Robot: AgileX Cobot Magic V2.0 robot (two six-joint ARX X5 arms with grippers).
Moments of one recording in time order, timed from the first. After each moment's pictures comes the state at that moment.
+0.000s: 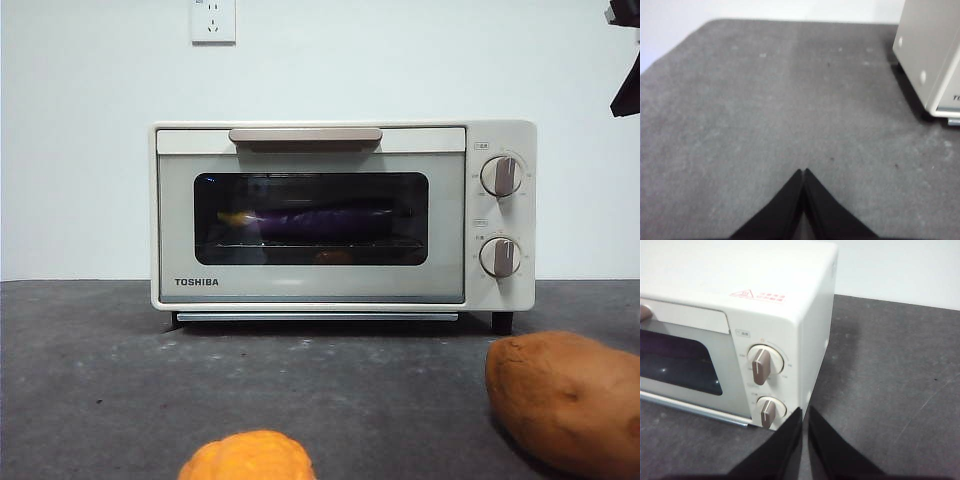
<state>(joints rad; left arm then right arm) 0.01 0.00 0.08 -0.31 -0.05 -0.02 0.24 0.73 0.51 -0.05 -0.02 0.03</state>
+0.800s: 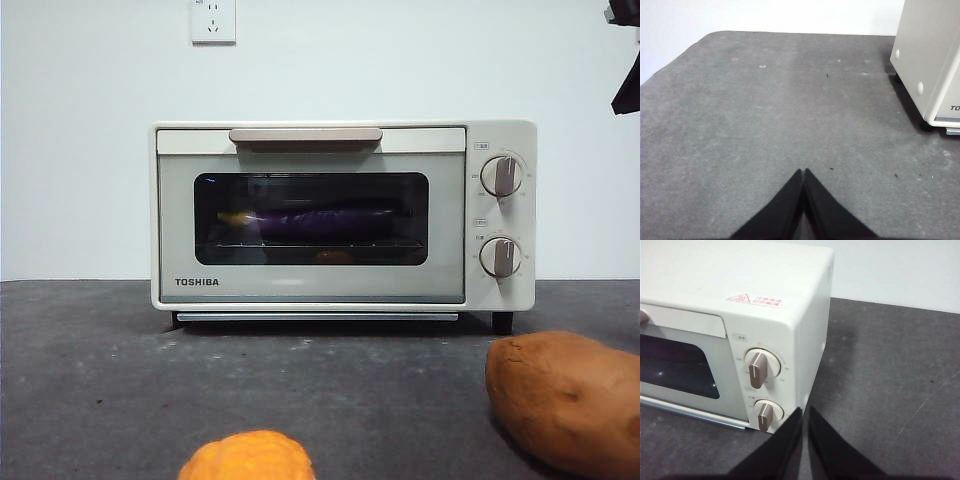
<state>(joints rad) 0.01 0.00 0.07 -0.28 -0.05 -0.02 0.24 0.73 0.51 -0.05 -0.01 0.03</state>
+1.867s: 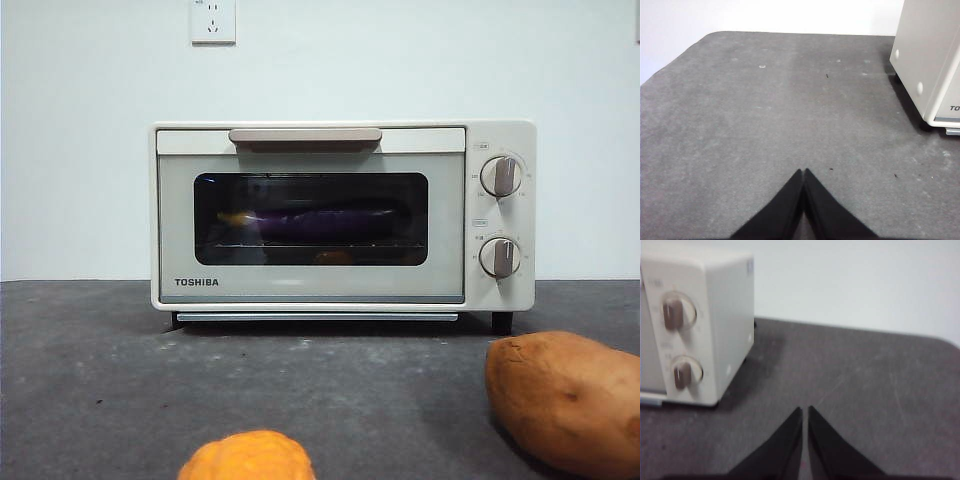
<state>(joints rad) 0.01 0.00 0.07 -0.28 -0.05 -0.02 -0.01 0.00 0.04 -0.09 -0.03 -0.07</state>
